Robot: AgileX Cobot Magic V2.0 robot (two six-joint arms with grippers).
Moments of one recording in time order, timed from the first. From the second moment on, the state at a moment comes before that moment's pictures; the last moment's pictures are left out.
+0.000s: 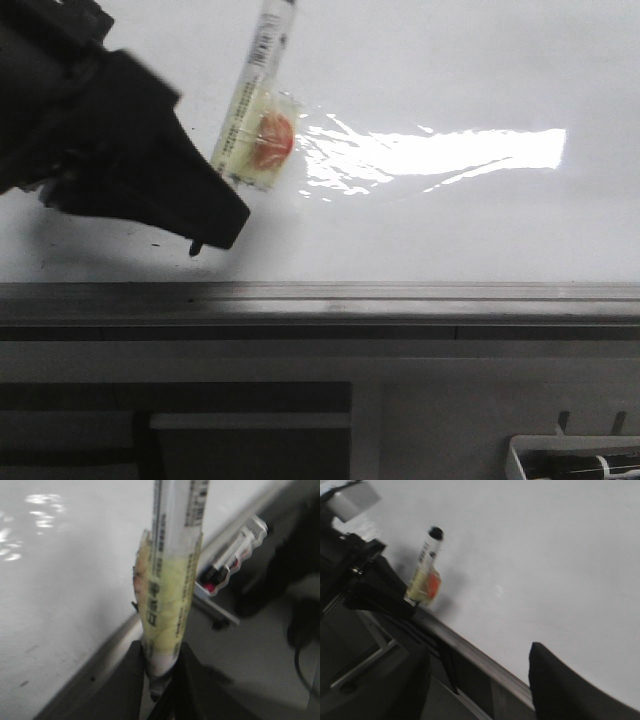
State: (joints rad) left arm -0.68 1.23 -0.71 -0.81 0.50 0.84; right arm 0.68 0.55 -0.61 0.16 0.47 -0.14
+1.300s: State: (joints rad) left arm -0.86 1.19 -0.72 -0.57 0.56 1.22; right arm 1.08 1.03 -0.61 0.15 0.14 -0.25
